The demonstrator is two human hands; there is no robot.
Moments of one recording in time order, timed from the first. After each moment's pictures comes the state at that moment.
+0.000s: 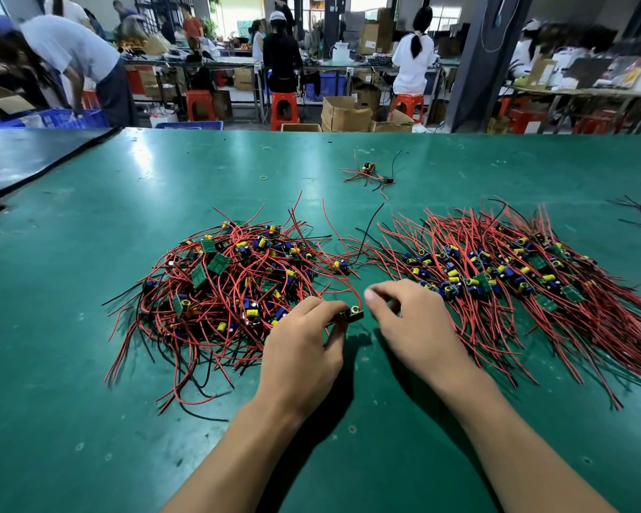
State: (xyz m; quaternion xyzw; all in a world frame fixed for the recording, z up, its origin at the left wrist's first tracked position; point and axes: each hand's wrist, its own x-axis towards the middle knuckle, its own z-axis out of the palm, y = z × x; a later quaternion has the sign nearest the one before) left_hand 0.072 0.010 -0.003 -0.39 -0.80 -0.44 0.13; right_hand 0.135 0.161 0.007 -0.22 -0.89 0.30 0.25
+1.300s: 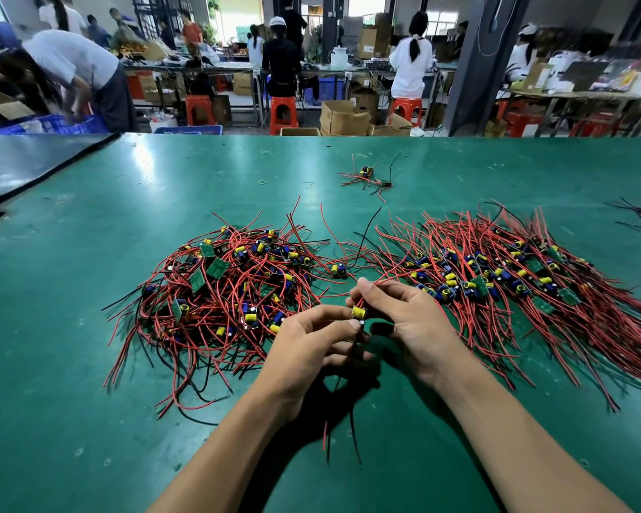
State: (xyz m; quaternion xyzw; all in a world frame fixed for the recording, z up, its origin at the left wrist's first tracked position) left_hand 0.073 0.014 0.008 -0.16 -0.54 -0.75 -0.35; right_hand 0.132 0.151 0.020 -0.17 -0.55 0.80 0.15
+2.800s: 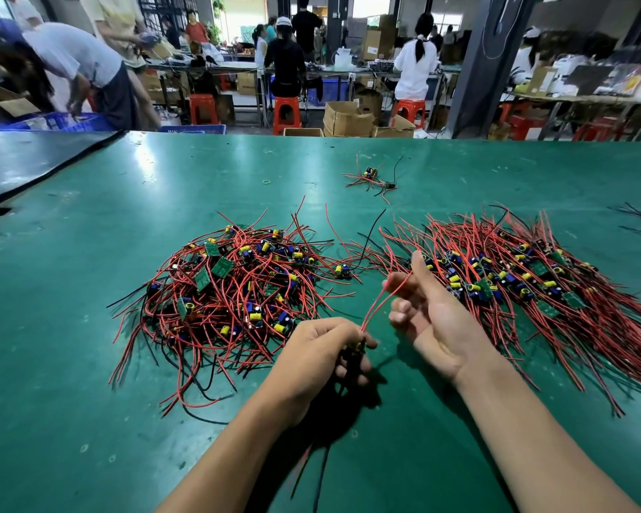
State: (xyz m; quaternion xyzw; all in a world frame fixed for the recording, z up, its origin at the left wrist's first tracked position) left_hand 0.081 0.011 0.017 -0.21 -0.62 -0.67 -0.36; right_hand 0.133 0.180 0.019 -0.21 -0.44 0.86 0.17
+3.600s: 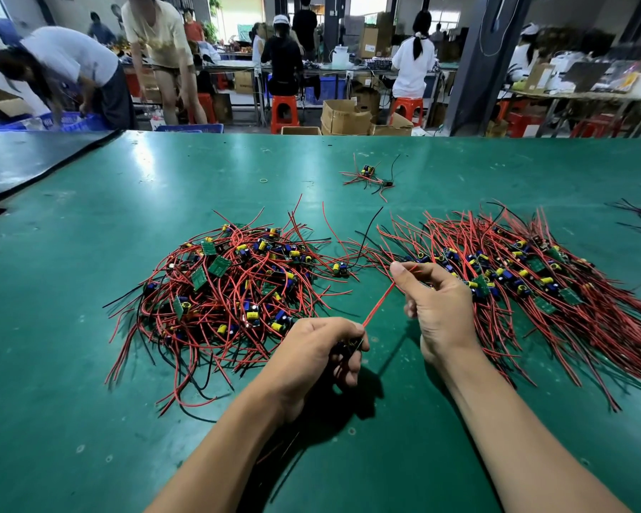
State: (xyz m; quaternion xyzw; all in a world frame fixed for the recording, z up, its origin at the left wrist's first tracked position) left_hand 0.080 0.008 0.022 -0.22 -0.59 -0.67 -0.40; right_hand 0.120 0.187 0.000 -0.22 -0.57 0.67 0.41
